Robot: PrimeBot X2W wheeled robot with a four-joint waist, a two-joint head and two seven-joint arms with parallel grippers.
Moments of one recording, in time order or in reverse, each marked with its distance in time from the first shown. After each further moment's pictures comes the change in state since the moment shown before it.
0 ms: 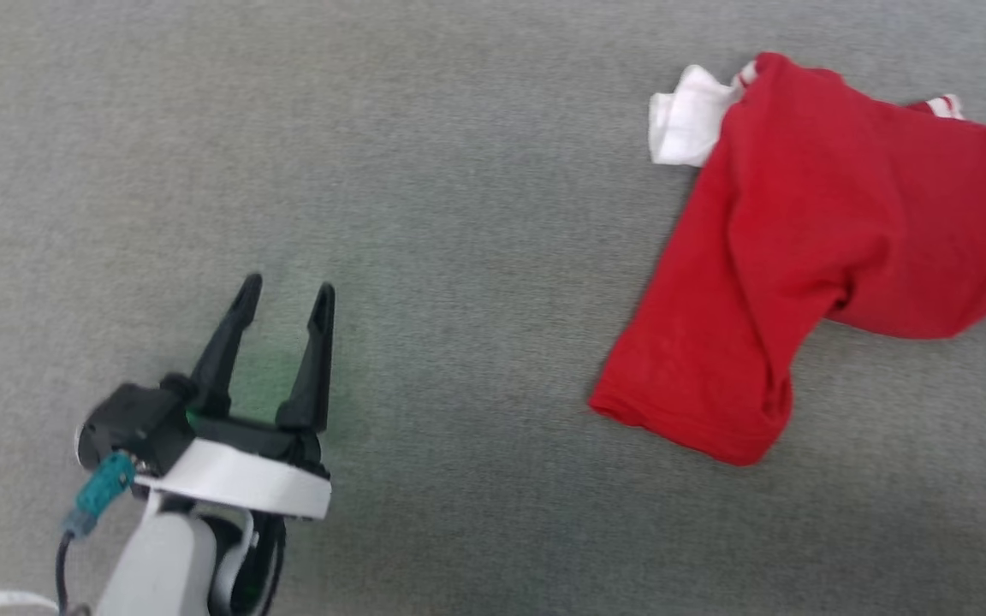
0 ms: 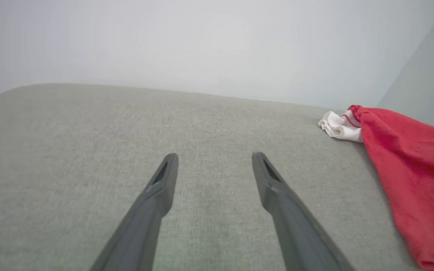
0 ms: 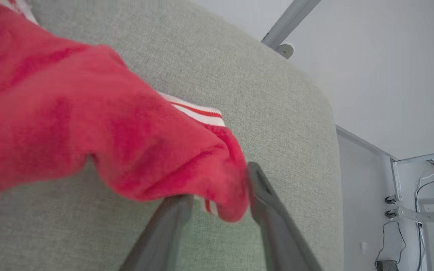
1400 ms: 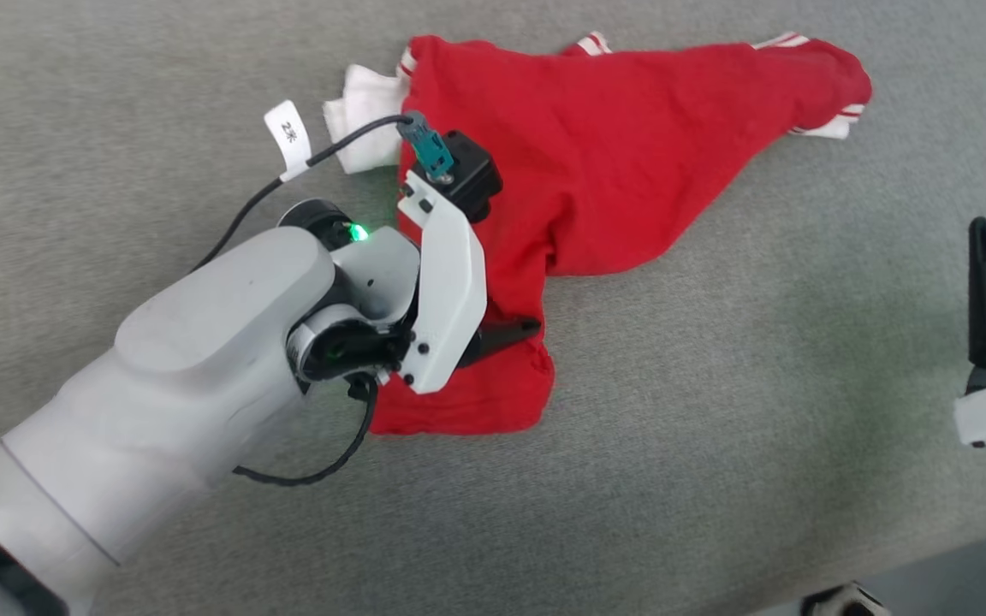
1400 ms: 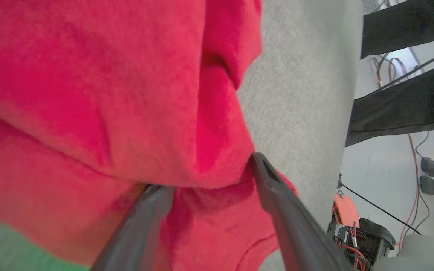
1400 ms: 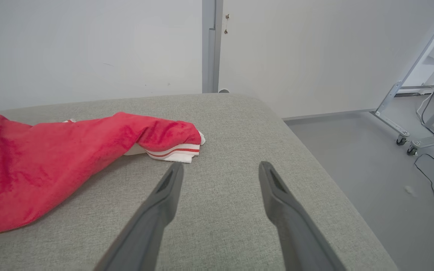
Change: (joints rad) left arm -0.914 0.259 -1.000 0.296 -0.861 -0.003 0.926; right arm 0.192 0.514 -0.120 -0.321 0.084 -0.001 -0.349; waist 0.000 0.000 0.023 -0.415
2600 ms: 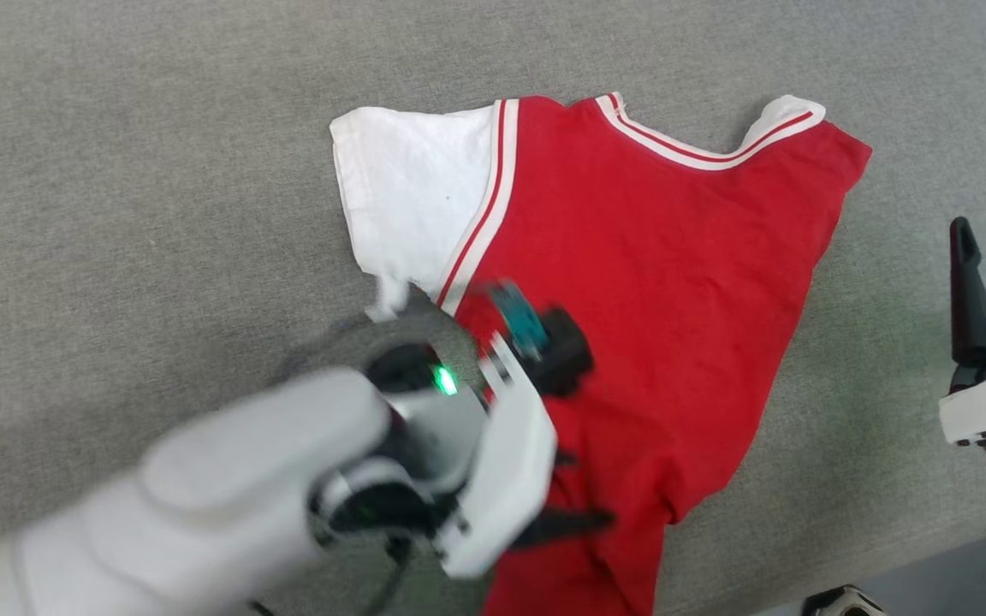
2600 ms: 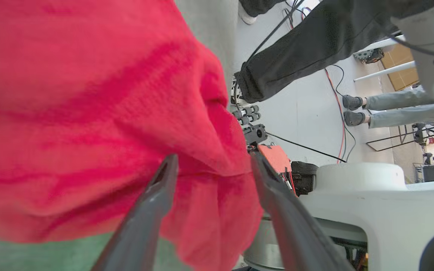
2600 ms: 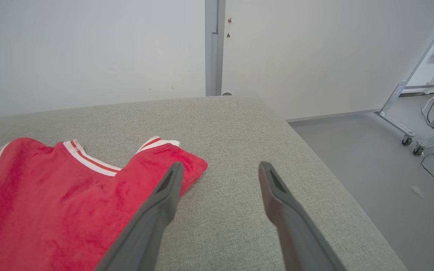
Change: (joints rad) left arm 0.171 0.064 -0.068 -0.404 -0.058 0.000 0.061; right arm -0.015 0.014 0.020 0.031 0.000 0.000 -0.025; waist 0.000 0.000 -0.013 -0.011
